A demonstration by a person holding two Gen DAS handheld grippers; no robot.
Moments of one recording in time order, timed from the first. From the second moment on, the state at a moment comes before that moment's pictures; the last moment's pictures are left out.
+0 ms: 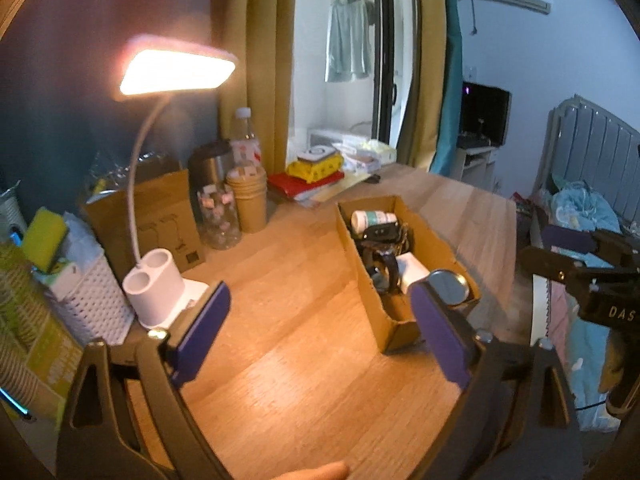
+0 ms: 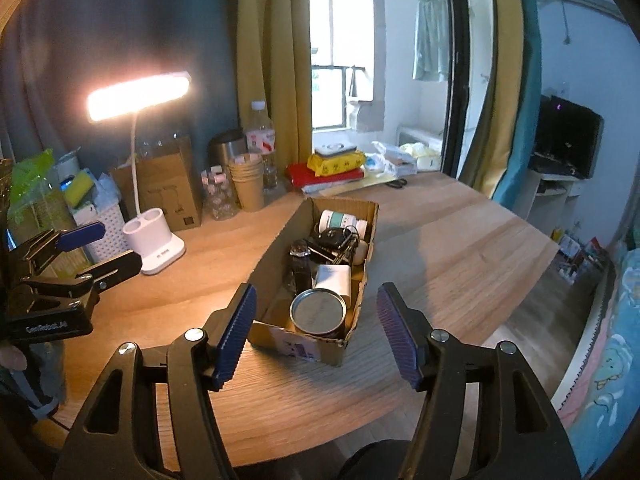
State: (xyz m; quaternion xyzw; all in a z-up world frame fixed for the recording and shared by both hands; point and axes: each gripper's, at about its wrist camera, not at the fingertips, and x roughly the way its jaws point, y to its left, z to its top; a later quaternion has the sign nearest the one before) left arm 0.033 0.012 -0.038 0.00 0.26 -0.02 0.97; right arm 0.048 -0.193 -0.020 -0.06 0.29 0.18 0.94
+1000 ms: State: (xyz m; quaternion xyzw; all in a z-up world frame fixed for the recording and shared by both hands) left arm -0.055 0.002 0.025 -0.01 0.15 -0.05 0.99; right arm -0.053 -0.208 0.032 -0.04 0.20 0.10 0.97
